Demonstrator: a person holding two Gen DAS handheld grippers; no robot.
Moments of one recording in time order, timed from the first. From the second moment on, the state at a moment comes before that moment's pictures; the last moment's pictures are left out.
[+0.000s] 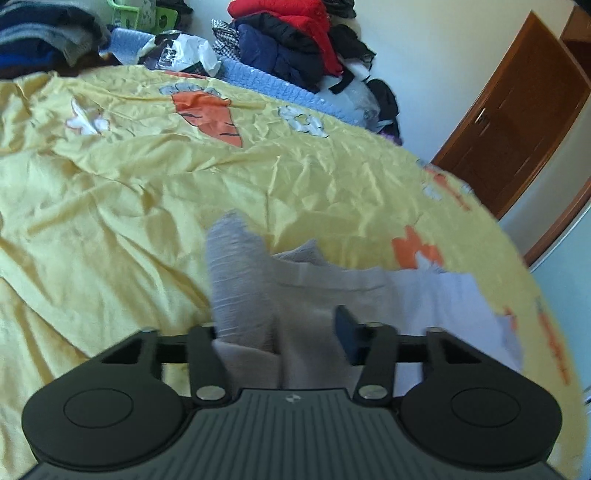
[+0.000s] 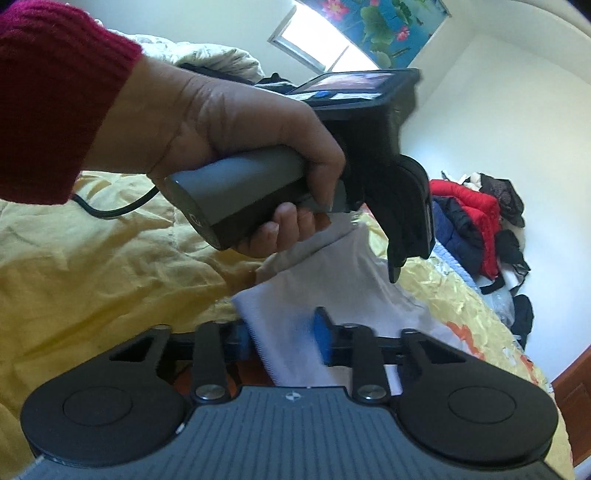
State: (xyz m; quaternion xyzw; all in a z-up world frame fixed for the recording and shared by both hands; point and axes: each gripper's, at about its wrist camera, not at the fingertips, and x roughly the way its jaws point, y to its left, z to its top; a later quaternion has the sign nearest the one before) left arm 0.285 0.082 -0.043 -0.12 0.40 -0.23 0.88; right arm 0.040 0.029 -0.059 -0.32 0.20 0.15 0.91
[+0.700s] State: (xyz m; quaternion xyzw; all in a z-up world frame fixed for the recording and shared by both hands) left arm 0.267 0.053 -0.008 -0.05 0.40 -0.15 0.90; right arm 0.037 -0.039 -0.023 -0.13 0.19 0.20 0.95
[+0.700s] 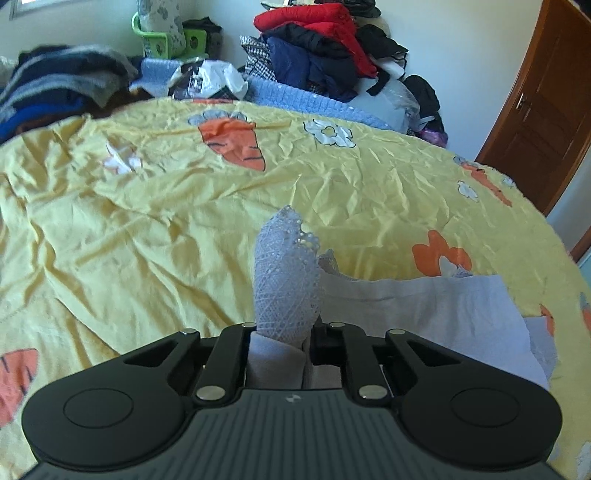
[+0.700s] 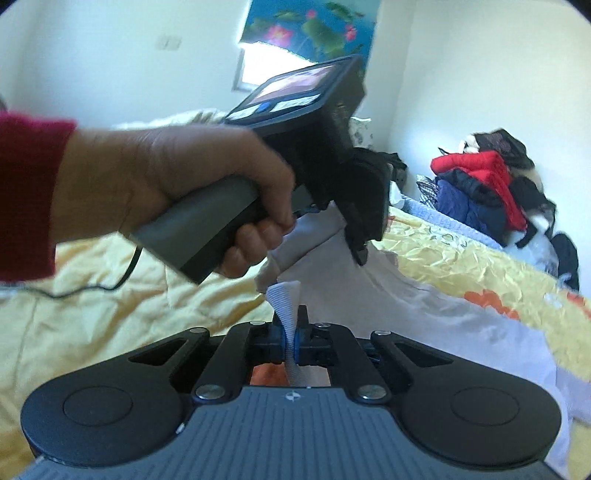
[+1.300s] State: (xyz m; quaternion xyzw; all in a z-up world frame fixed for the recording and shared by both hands) left arm 0.253 0.016 0.026 0.00 0.38 -0.12 0.92; right arm 0.028 -0.095 -0.007 -0.01 0.18 0.19 0.96
